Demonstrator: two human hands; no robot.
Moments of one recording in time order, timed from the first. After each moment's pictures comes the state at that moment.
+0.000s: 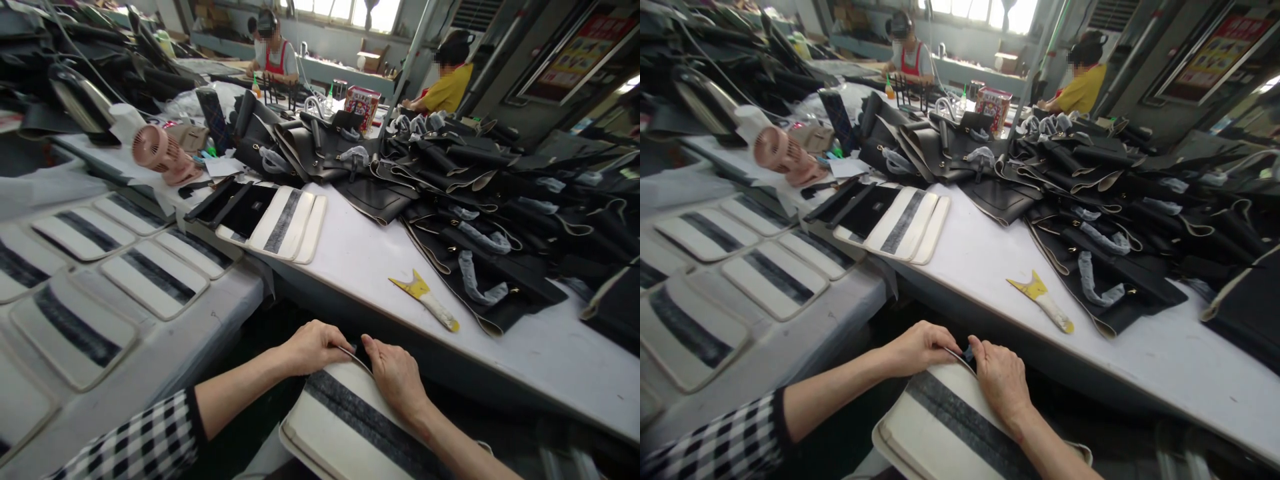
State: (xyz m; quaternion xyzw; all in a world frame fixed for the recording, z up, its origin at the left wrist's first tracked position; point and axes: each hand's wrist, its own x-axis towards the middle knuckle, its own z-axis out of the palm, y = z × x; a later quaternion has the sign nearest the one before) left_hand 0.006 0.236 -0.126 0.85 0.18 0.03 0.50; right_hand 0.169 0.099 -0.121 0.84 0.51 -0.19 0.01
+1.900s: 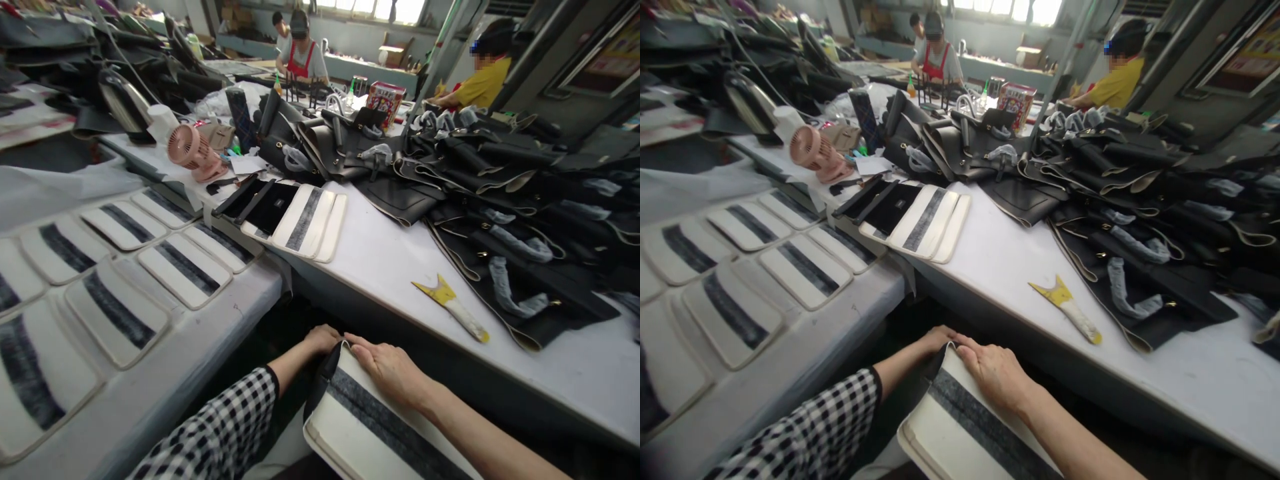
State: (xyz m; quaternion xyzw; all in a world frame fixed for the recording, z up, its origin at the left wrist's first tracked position) left_hand 0.012 0.253 -0.206 0.63 0.40 -0.04 0.66; right_hand 0.149 0.137 -0.102 0.68 0.64 -0.36 0.01
